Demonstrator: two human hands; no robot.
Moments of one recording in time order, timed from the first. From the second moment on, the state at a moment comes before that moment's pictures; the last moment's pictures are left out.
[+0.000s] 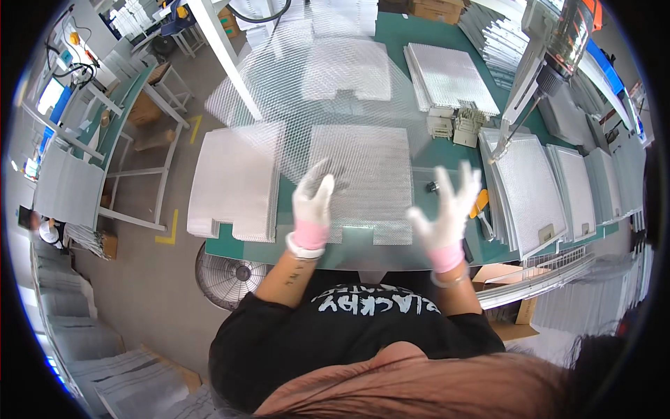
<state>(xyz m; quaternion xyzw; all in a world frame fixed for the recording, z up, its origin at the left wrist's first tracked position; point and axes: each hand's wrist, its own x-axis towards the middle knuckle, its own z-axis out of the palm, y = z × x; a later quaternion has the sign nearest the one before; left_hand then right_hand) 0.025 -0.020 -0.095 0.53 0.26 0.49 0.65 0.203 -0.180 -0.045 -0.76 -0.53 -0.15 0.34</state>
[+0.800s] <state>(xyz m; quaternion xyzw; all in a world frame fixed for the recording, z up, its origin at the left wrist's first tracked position) -0.014 0.007 -0.157 0.88 0.43 0.11 0.17 0.207 -0.181 -0.150 -0.85 -0.43 0.17 0.23</state>
